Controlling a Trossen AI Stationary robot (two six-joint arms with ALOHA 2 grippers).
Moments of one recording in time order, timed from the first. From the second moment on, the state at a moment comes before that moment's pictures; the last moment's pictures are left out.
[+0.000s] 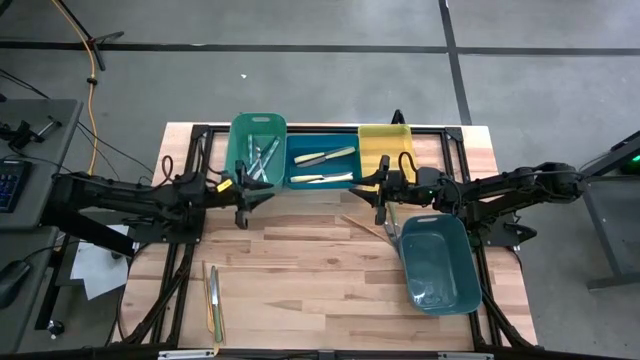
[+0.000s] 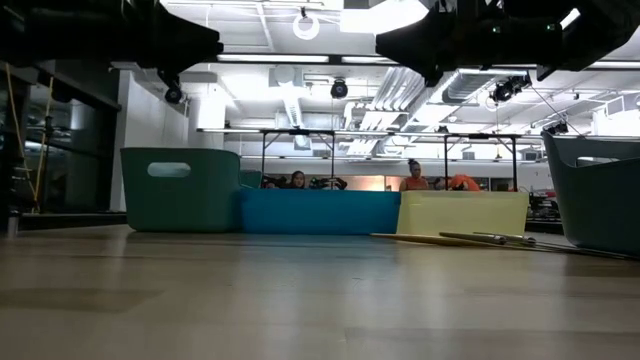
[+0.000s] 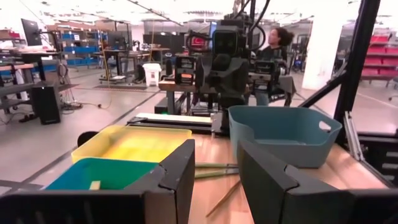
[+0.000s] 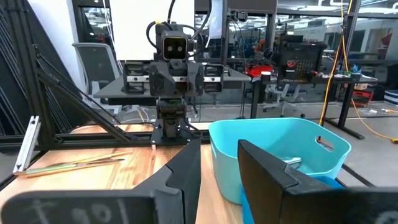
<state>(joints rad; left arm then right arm) 0.04 0.72 0.23 0.57 -0.09 -0.01 -0.08 1.22 0.46 0.83 0.02 -0.03</state>
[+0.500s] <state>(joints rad) 0.04 0.72 0.23 0.57 -0.09 0.01 -0.08 1.26 0.46 0.84 0.02 -0.02</state>
